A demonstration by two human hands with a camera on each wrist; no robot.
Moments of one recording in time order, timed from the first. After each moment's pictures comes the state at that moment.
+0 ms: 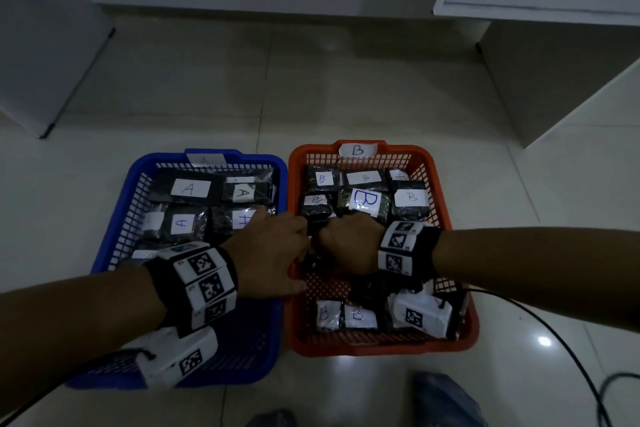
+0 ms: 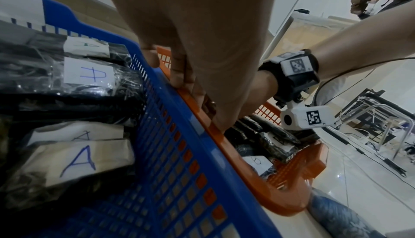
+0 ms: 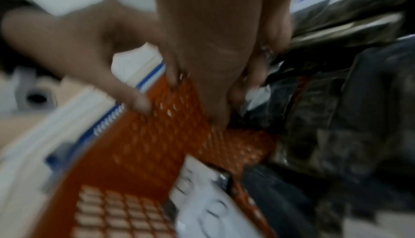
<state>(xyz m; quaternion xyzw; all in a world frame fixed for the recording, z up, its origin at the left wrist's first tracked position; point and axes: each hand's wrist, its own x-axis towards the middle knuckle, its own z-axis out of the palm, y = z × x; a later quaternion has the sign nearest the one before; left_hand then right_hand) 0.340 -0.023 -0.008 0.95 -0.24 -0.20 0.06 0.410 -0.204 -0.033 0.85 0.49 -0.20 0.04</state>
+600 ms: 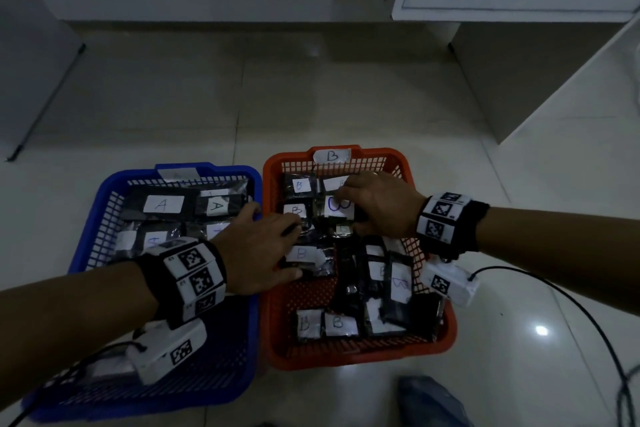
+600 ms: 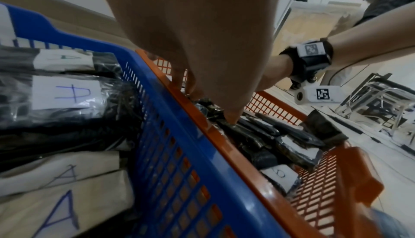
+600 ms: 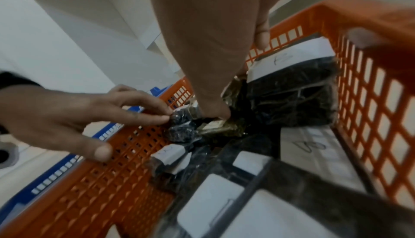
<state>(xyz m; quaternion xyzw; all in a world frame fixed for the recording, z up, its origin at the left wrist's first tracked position) 0.366 -0.036 -0.017 0.94 -0.29 -0.16 -0.05 0.477 -0.285 -0.019 0.89 0.44 -0.13 0.02</state>
